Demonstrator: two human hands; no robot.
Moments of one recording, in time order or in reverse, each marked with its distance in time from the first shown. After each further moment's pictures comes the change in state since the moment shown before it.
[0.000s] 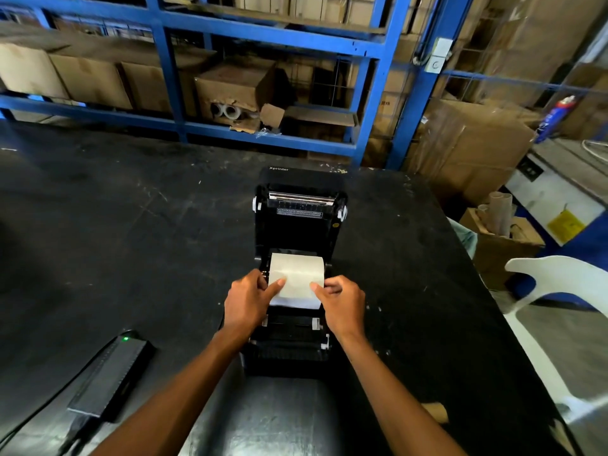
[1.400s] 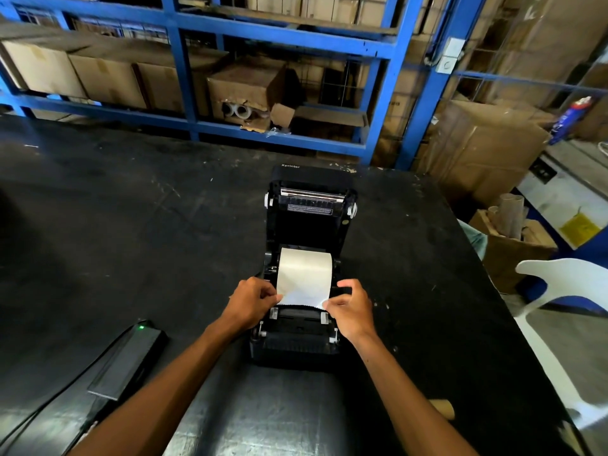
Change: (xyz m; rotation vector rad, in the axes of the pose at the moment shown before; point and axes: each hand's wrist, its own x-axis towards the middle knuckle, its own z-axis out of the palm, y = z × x) left_hand 0.001 -0.021 -0.019 0.085 -0.308 0.117; right_hand -0.008 0.015 -0.007 0.089 -0.200 0.186
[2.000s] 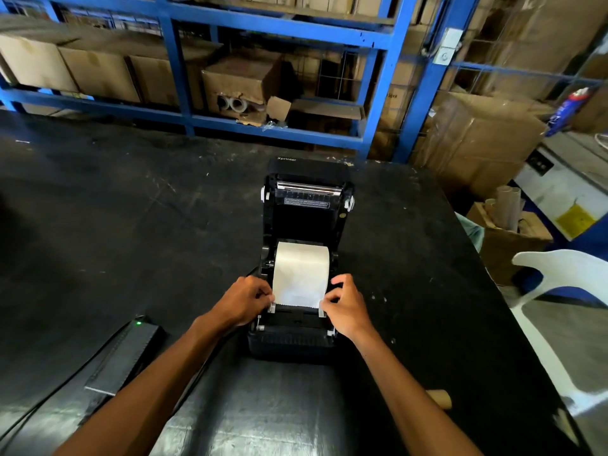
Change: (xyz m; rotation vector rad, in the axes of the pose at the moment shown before) left_hand 0.000 -0.008 -0.009 0.154 -0.112 0.072; right_hand -0.004 0.001 0.000 -0.222 -0.104 -0.061
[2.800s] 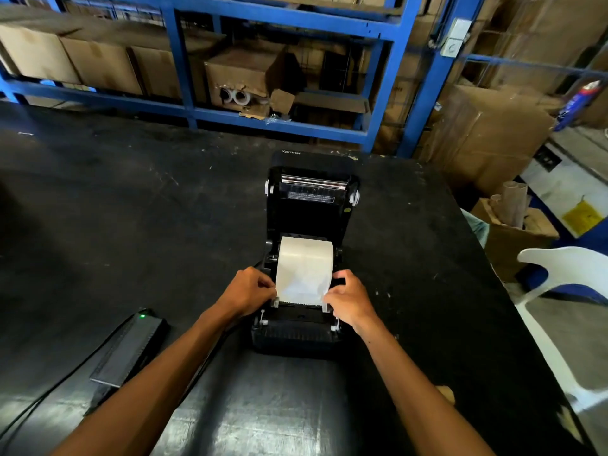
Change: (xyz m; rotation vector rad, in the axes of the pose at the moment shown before) left_hand 0.000 0.006 -0.003 -0.131 -0.001 -0.165; right_hand 0.011 -0.007 0.000 0.090 -0.063 0.163
